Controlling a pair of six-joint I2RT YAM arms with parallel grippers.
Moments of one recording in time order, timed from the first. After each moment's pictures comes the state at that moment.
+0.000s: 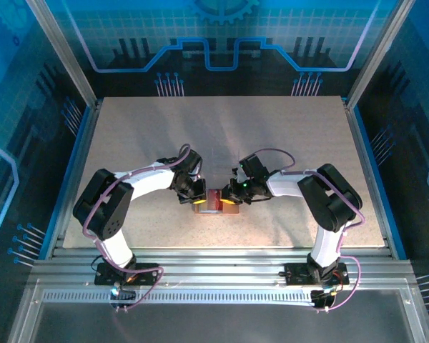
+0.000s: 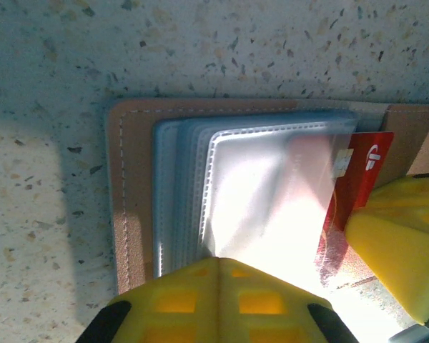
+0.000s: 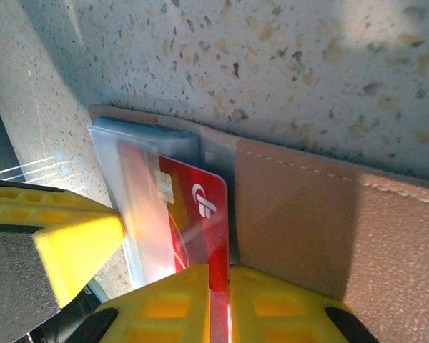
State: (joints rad) left arm -0.51 1.74 1.00 -0.56 0.36 -0.73; right arm 0.57 1.82 0.87 -0.05 -0.61 0.85
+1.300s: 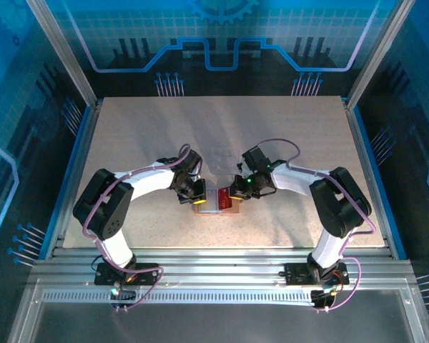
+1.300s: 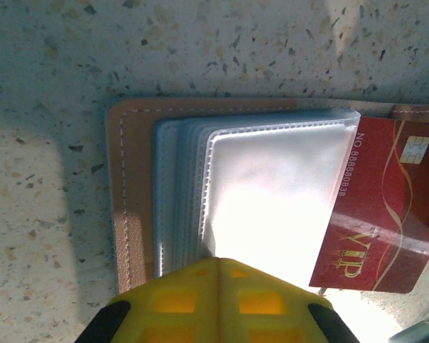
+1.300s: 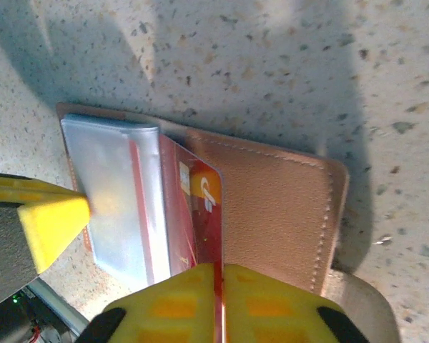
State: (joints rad) left arm -0.51 1.74 1.00 -0.56 0.36 -0.73; right arm 0.54 1.74 0.97 -0.39 -0.47 0.68
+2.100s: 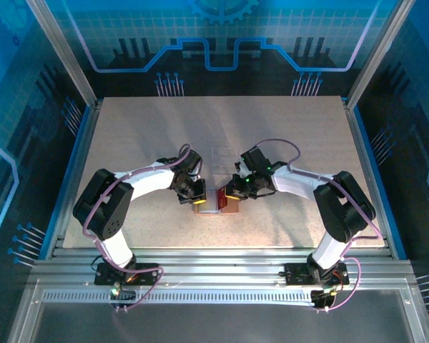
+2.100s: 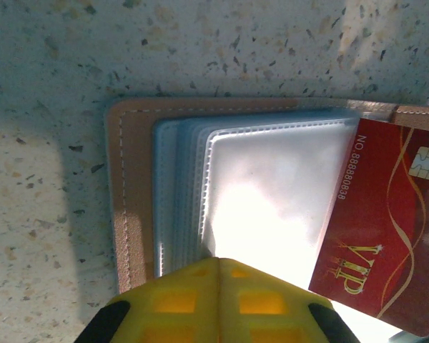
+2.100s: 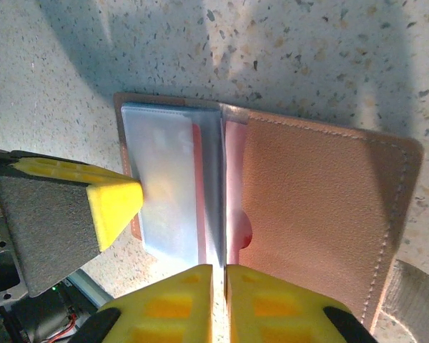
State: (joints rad) left arm -0.51 1.74 1.00 -0.56 0.36 -0.73; right arm 0.57 1.69 0.96 -0.35 -0.50 0.75
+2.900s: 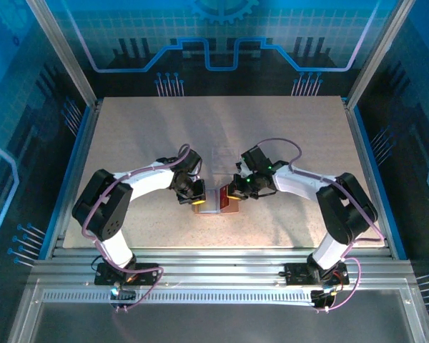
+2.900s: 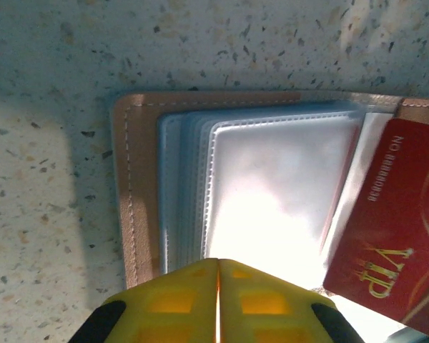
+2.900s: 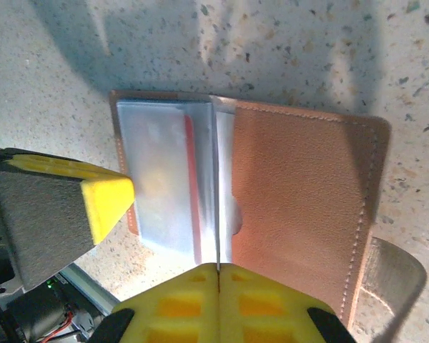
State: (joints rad) left arm -0.51 1.72 1.01 -0.59 0.35 -0.73; right arm 0.57 1.66 0.97 -0.40 -0.48 0.74
